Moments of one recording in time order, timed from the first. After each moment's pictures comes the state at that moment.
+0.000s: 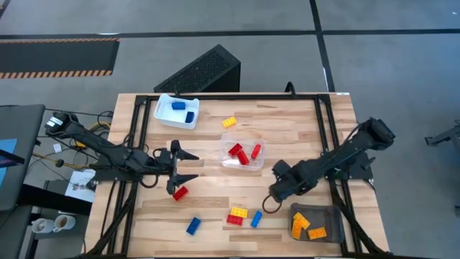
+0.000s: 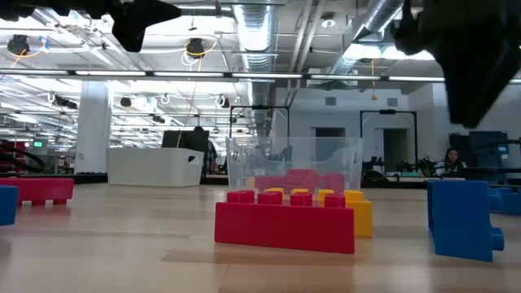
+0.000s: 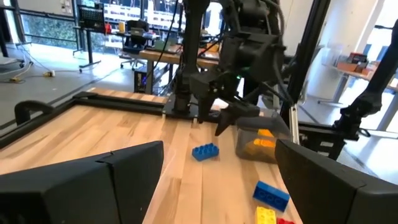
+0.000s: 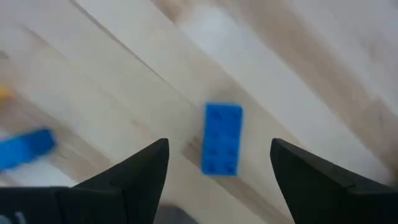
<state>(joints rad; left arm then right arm) -0.42 0.89 0.39 0.48 -0.42 -0.17 0.47 1.56 1.13 -1.11 0.20 1.30</state>
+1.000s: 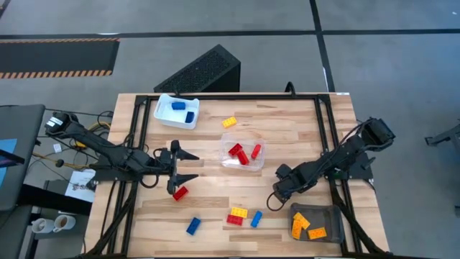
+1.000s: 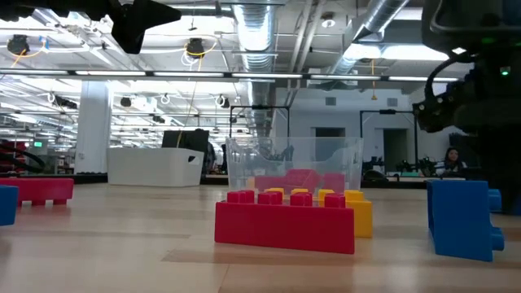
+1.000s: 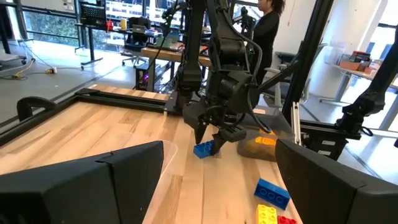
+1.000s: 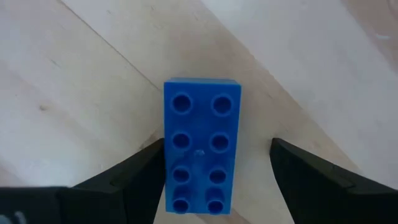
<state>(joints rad) -0.42 0.89 0.39 0.46 -0.43 -0.18 0.44 1.56 0.75 -0.70 0.06 1.26</state>
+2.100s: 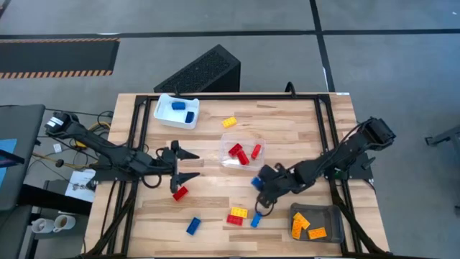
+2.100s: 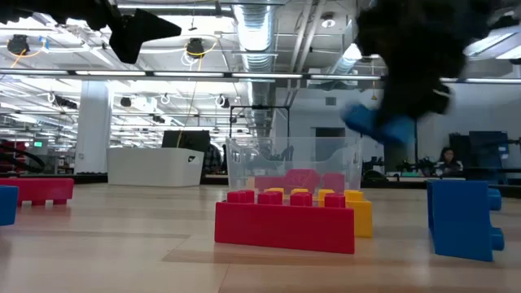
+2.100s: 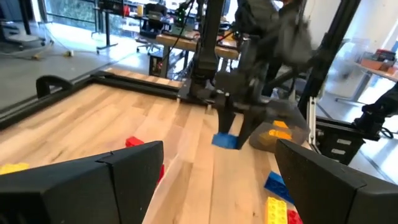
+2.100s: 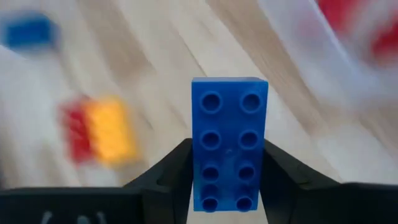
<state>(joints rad) -0.42 0.91 0.39 0.42 -0.49 -0.25 0.42 1.55 0.93 -0.39 0.31 0.97</state>
